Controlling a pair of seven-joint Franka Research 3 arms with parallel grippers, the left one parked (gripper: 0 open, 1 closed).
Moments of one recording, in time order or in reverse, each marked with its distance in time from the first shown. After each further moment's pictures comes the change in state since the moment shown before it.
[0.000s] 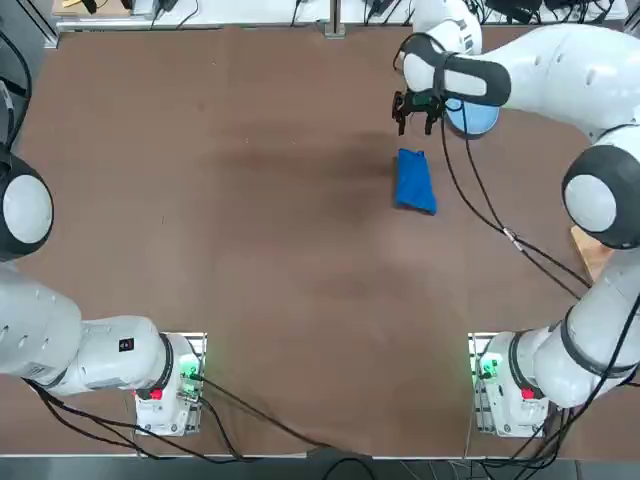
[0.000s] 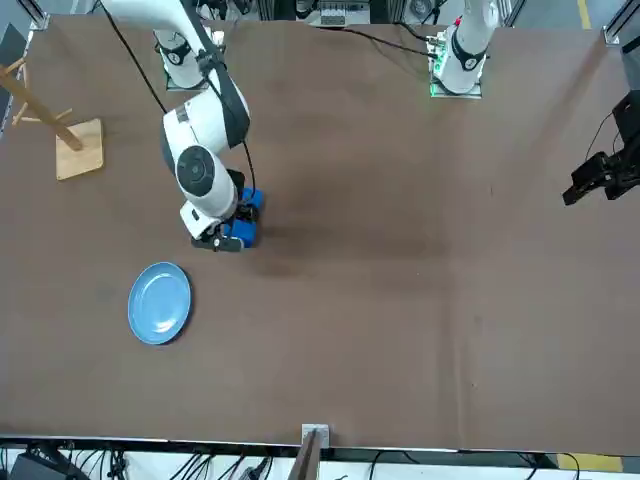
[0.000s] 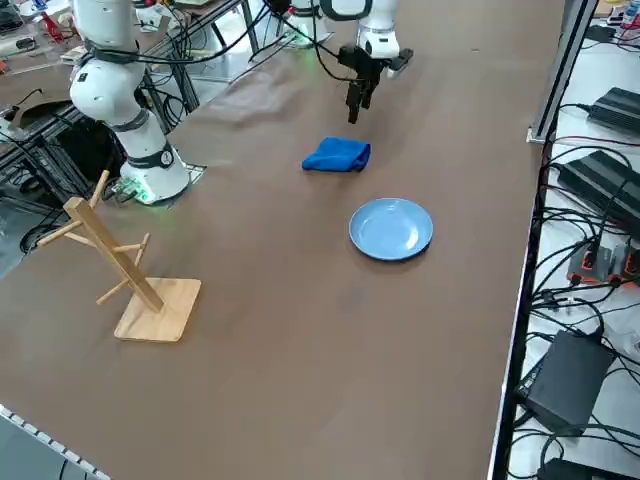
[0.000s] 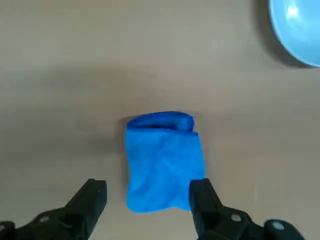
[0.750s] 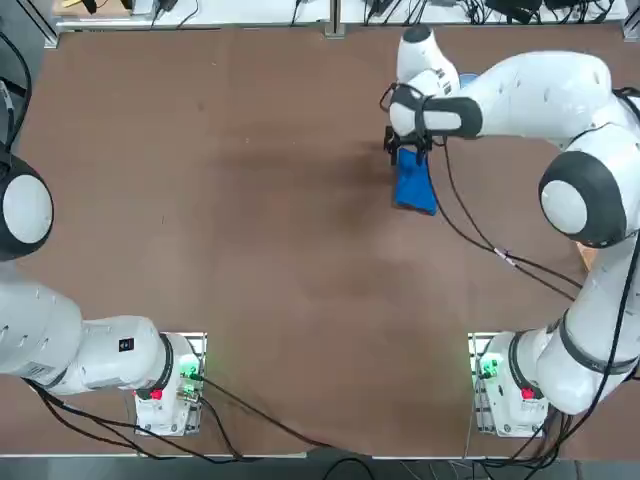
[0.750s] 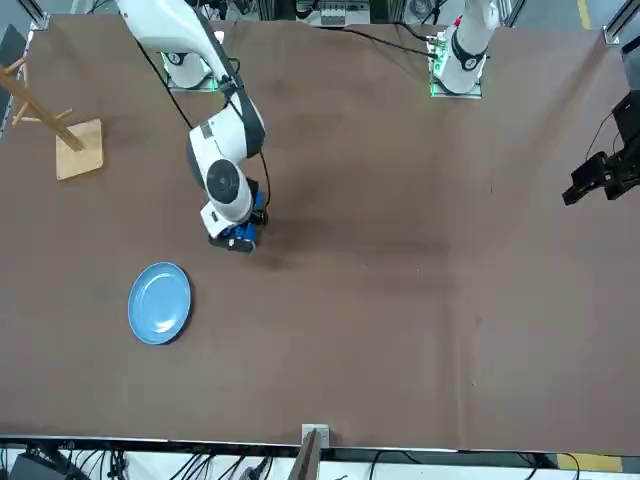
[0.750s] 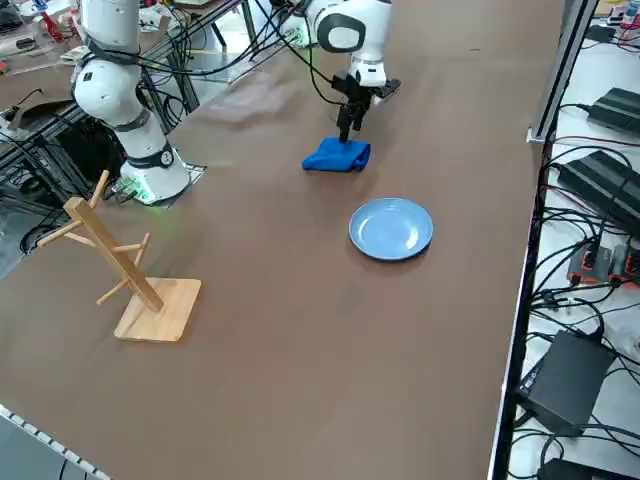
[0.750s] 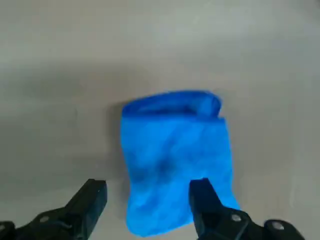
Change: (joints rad) arm 0.130 0.059 -0.067 -0.121 0.000 0.132 0.080
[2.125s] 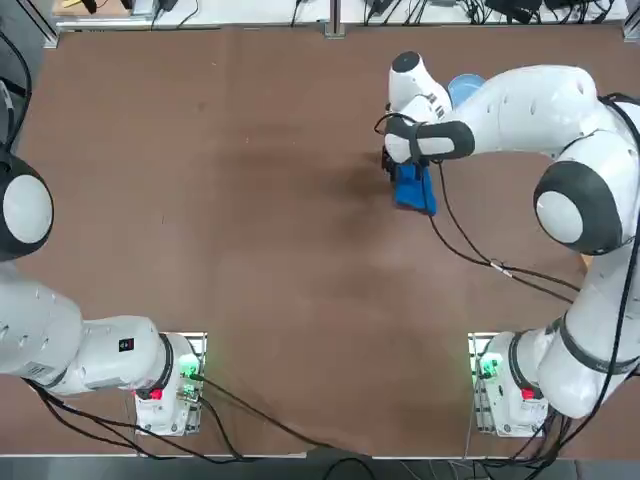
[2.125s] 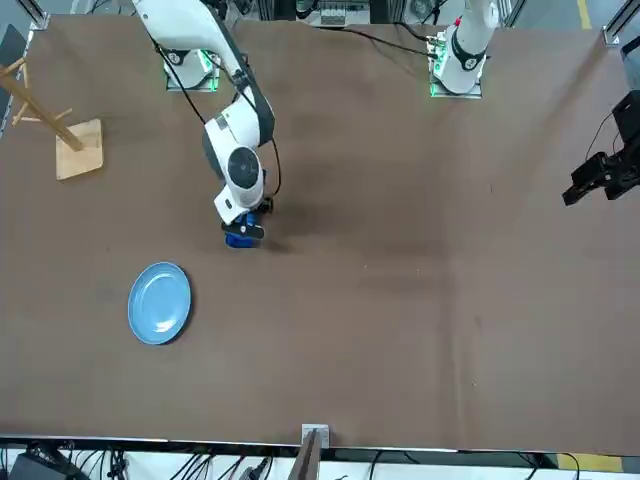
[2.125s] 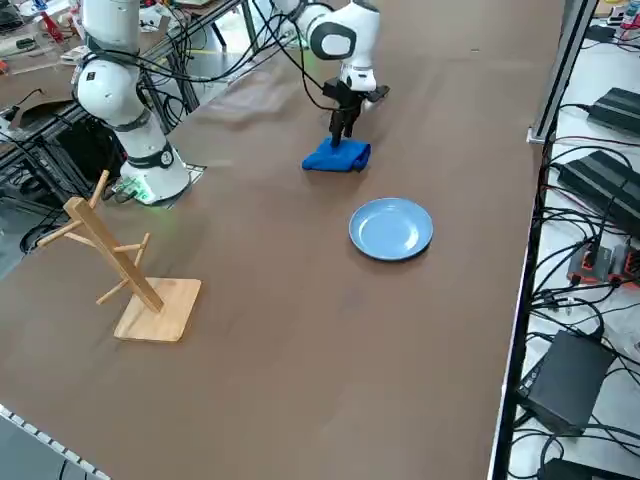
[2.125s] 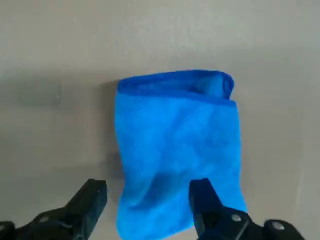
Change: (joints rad) arm 0.049 0.001 -0.022 -0.080 -0.062 0.082 0.043
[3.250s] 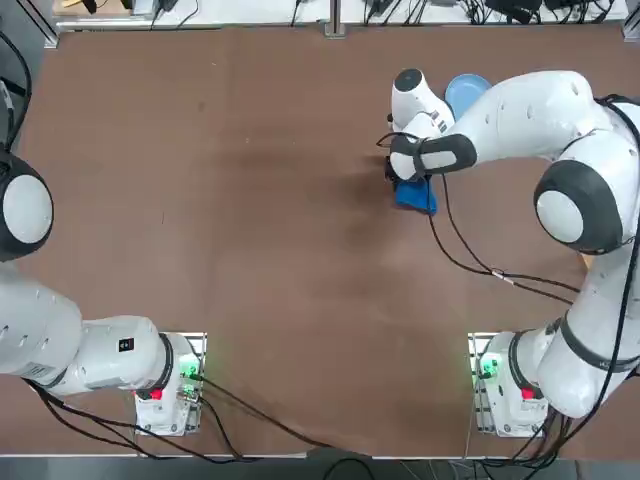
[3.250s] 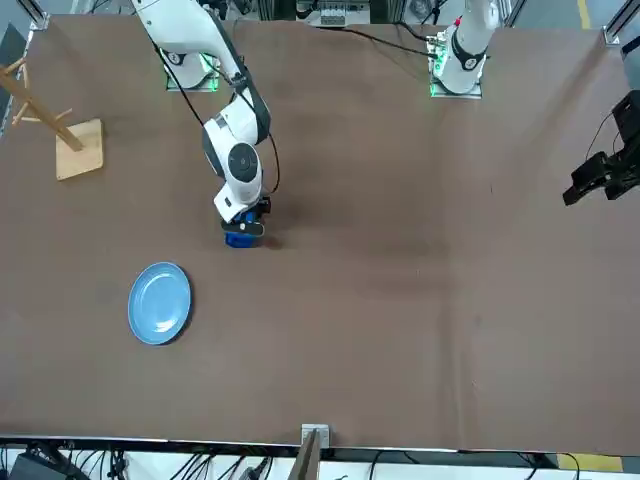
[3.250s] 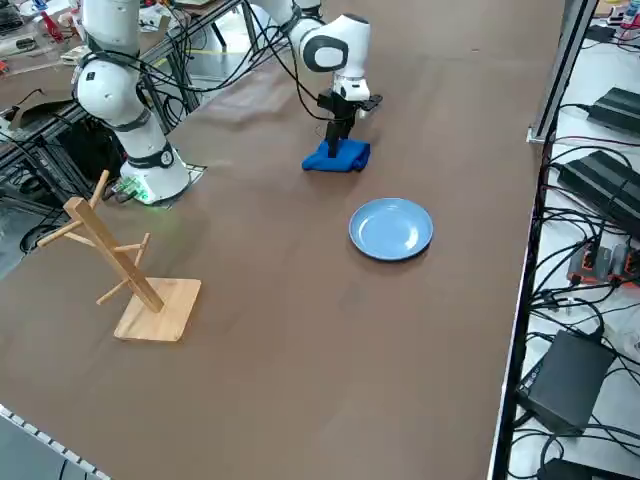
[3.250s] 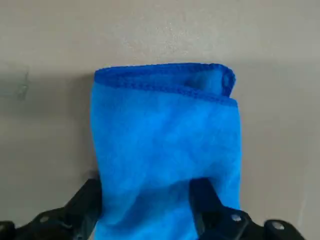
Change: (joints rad) arm -0.006 -0.001 0.001 -0.080 -0.056 0.092 -0.001
